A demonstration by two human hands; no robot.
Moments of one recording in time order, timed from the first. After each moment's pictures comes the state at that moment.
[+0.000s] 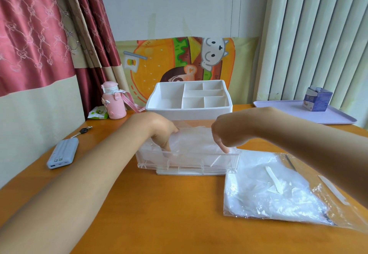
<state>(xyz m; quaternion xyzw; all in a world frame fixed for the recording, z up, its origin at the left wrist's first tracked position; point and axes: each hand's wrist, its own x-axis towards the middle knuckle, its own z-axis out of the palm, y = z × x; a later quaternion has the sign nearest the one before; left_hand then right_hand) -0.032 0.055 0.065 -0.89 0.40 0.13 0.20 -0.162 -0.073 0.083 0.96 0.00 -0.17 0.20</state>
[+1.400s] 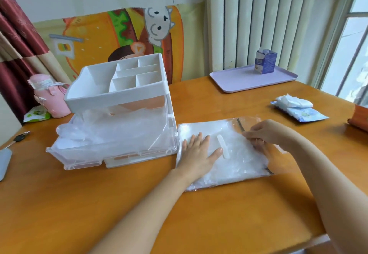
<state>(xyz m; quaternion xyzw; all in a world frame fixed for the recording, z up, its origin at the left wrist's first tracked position) -0.138 -0.092 -0.123 -0.86 0.48 0.11 -0.12 -0.276 -0.271 -0.077 0.84 -0.39 0.06 -0.38</state>
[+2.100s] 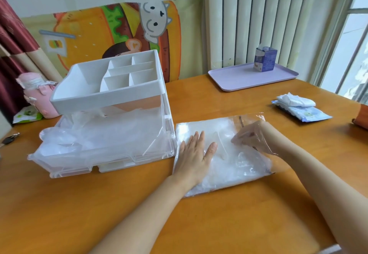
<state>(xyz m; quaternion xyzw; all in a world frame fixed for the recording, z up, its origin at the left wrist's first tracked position) -0.134 -0.089 -0.130 -0.84 0.48 0.13 -0.22 -0.264 -0.261 -0.093 0.90 -0.22 0.16 -0.35</state>
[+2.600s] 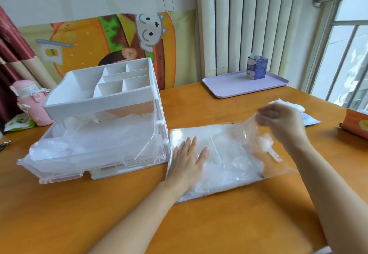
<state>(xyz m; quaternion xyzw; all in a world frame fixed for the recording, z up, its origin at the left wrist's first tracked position) -0.135 -0.089 -0.131 -0.85 0.46 0.13 -0.23 -0.289 -0.277 -0.070 0.71 -0.34 0.44 -0.43</state>
